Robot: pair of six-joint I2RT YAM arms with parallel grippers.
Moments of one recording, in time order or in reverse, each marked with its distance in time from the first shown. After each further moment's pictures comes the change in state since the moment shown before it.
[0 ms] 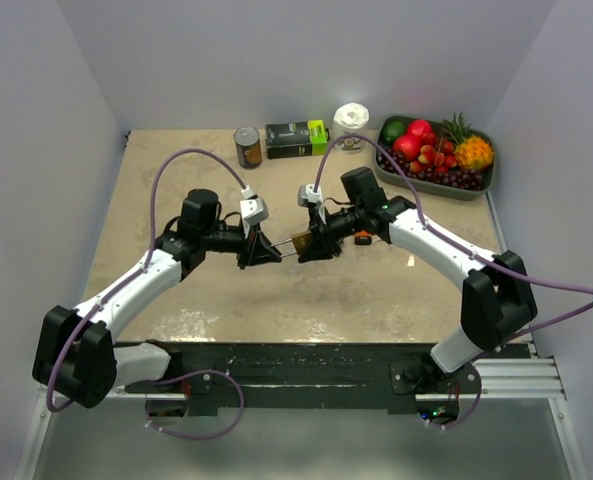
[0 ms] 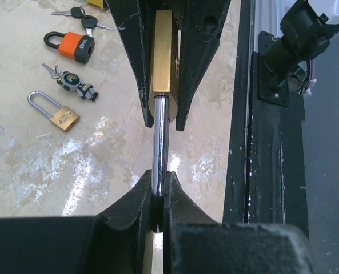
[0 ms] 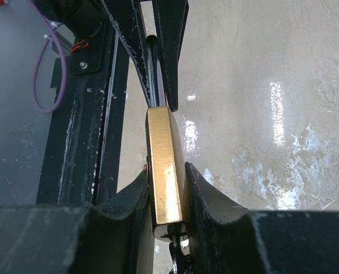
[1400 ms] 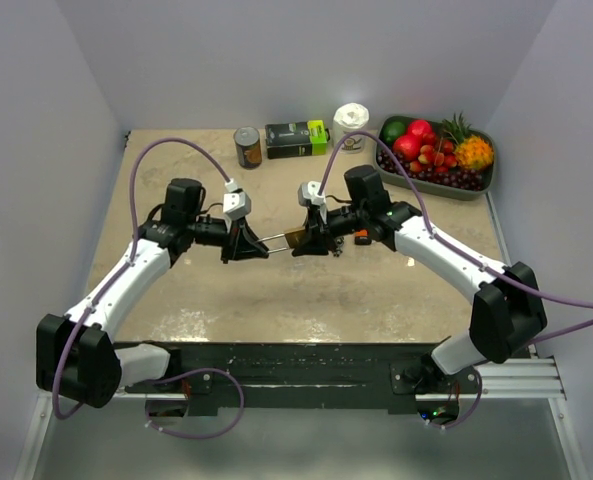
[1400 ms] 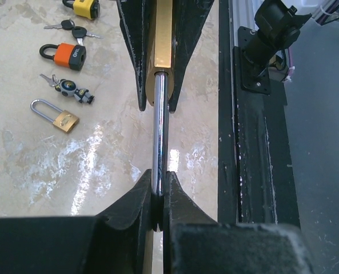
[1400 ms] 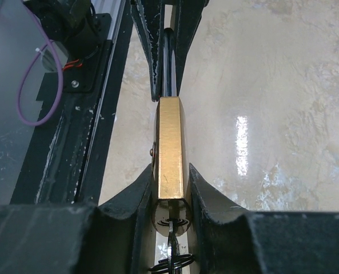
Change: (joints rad) left arm 0.141 -0.004 0.127 -0.315 0.179 0.244; right arm 0.016 -0.078 -0.038 0.154 0.006 -0.004
